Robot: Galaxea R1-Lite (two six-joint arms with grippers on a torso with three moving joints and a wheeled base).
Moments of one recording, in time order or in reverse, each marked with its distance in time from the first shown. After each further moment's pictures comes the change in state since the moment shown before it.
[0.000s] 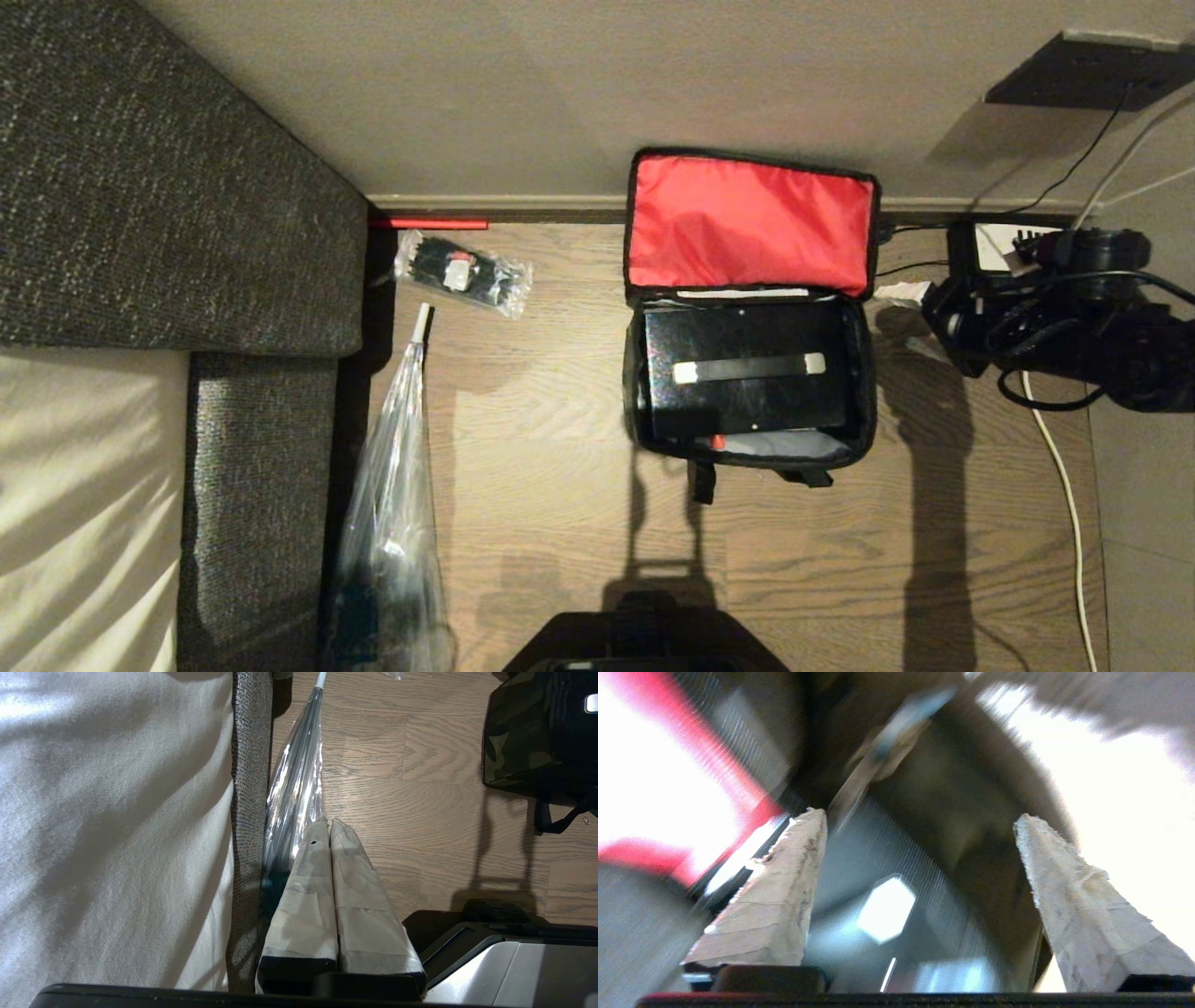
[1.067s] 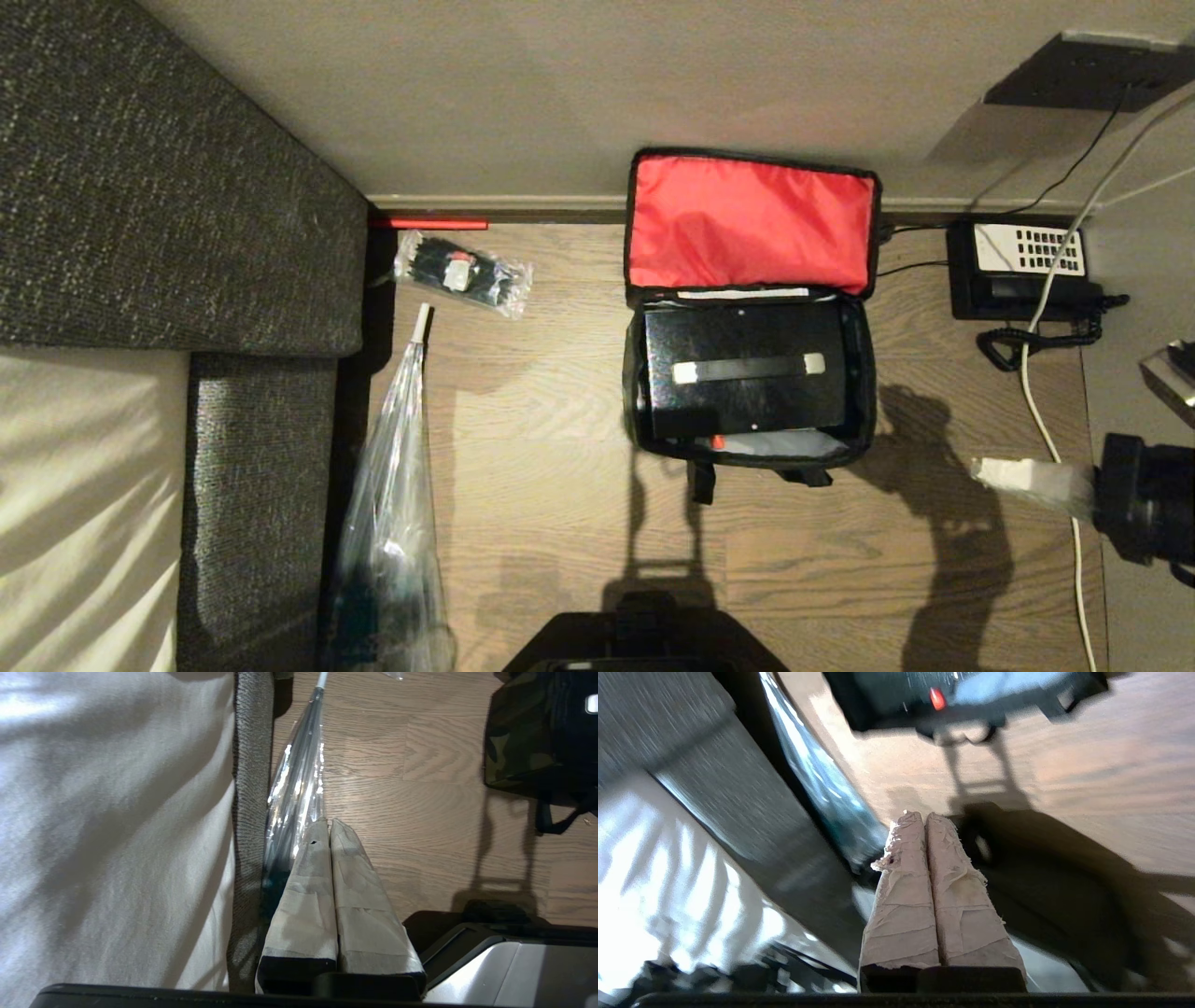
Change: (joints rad) left arm 0.000 0.000 0.000 0.000 0.000 0.000; right arm 0.076 -0.753 0.605 0.295 0.160 -0.243
